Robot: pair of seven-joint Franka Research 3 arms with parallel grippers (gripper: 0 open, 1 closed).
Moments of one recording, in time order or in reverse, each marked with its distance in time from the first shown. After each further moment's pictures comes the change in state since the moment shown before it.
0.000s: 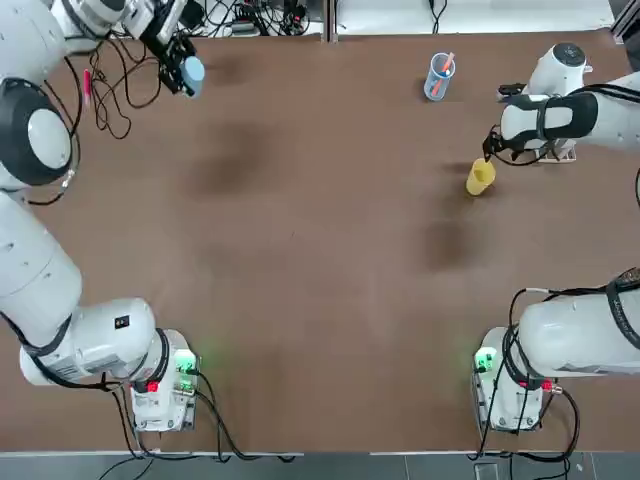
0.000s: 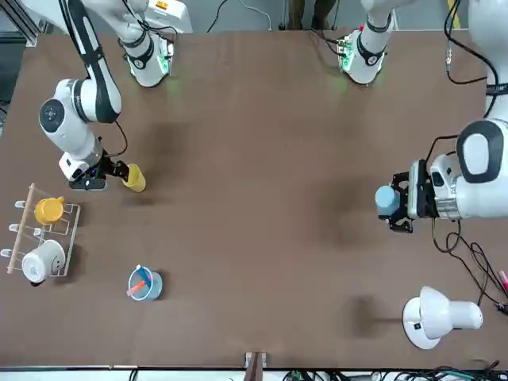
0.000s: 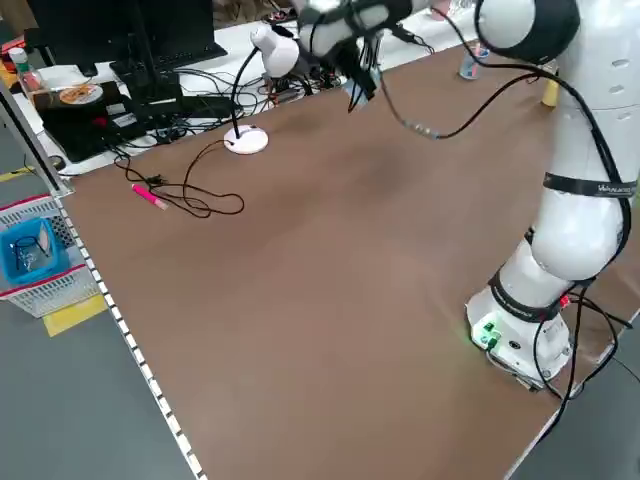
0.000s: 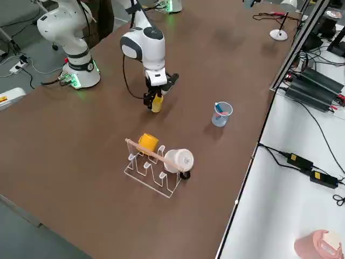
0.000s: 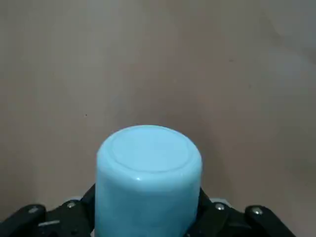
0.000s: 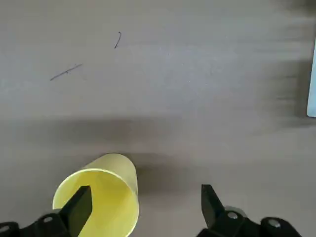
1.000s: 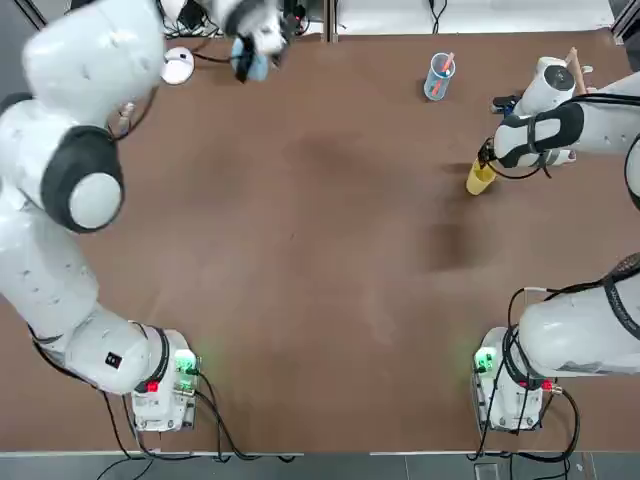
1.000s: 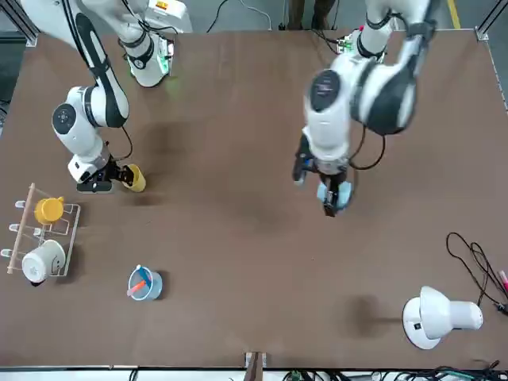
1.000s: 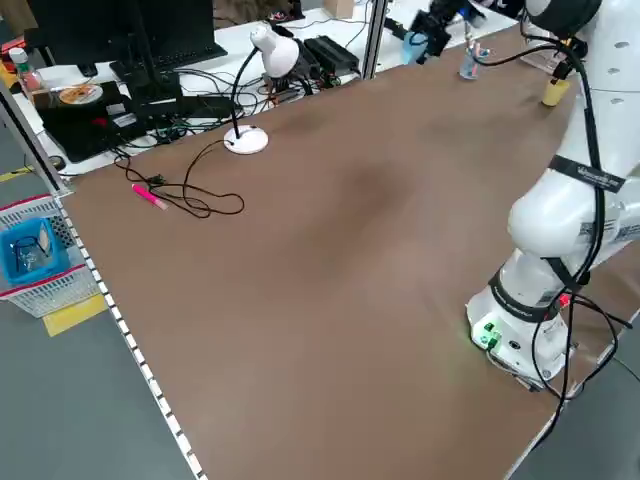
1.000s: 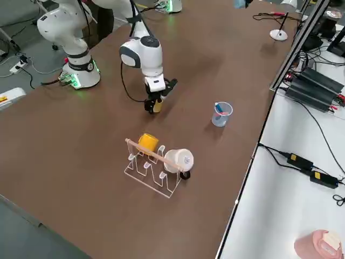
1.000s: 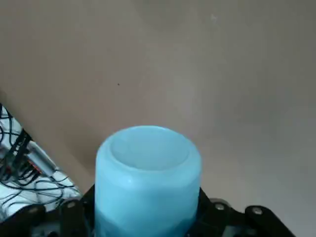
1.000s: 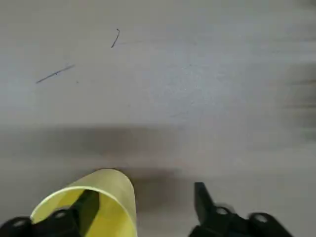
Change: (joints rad) left arm -0.647 0.062 -0.015 0.136 0.968 -0.049 -0.792; right arm -0.001 0.091 -0.002 -0.035 -0.004 0.167 0.000
